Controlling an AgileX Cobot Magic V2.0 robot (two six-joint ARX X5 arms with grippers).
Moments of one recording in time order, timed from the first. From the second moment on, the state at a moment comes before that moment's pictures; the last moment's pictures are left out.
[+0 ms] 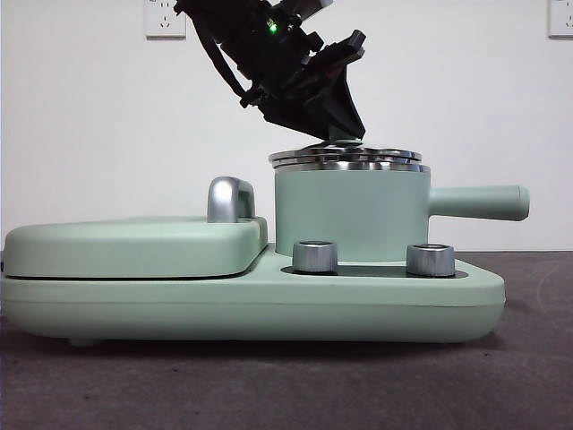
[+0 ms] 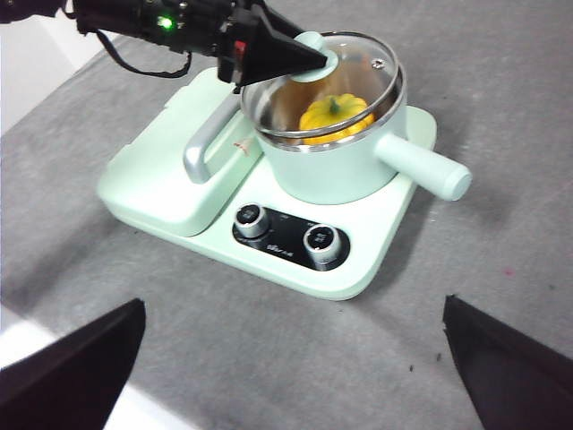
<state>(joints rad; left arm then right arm) -0.67 1.80 1.46 -0.18 0.23 0.14 0.55 0.35 0.99 -1.10 -0.08 0.29</state>
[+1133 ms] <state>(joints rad) -0.68 1.82 1.46 -0.16 0.26 0.17 0.55 0.35 0.99 -1.10 -0.08 0.32</state>
